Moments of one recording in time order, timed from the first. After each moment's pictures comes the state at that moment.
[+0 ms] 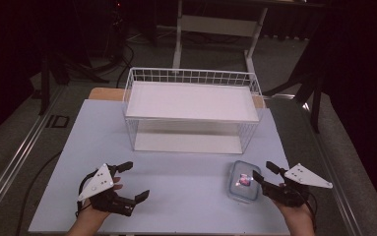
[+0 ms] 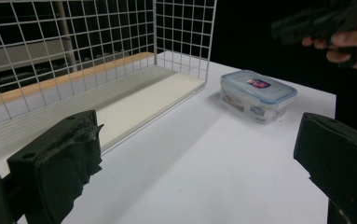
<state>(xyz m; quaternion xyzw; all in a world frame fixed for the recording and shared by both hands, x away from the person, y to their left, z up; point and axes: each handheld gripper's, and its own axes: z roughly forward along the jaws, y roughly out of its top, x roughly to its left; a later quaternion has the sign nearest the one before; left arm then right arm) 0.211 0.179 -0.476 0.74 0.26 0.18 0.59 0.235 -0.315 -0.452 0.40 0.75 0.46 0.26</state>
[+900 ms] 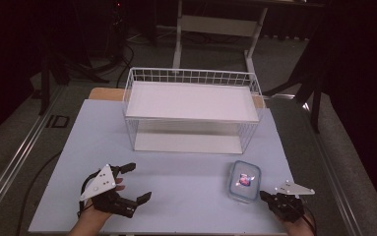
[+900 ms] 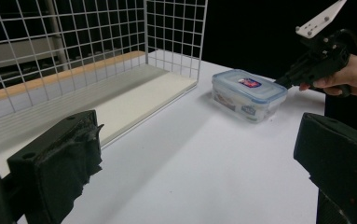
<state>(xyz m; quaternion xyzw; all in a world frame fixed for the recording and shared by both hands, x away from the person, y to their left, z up) 0.211 0.173 -0.477 0.75 0.25 0.17 0.59 0.227 -0.334 -0.519 0.45 0.81 0.34 0.17</state>
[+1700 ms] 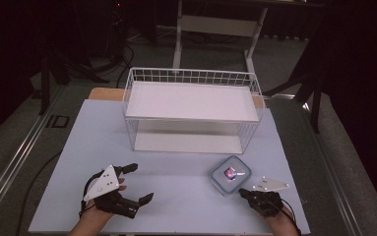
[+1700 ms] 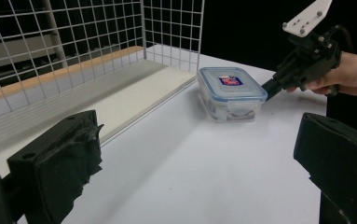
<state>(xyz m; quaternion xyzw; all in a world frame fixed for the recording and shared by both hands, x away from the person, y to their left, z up) 0.211 0.169 -0.478 0.75 0.25 0.17 0.58 0.243 -0.291 -0.525 0.37 0.84 0.35 0.16</state>
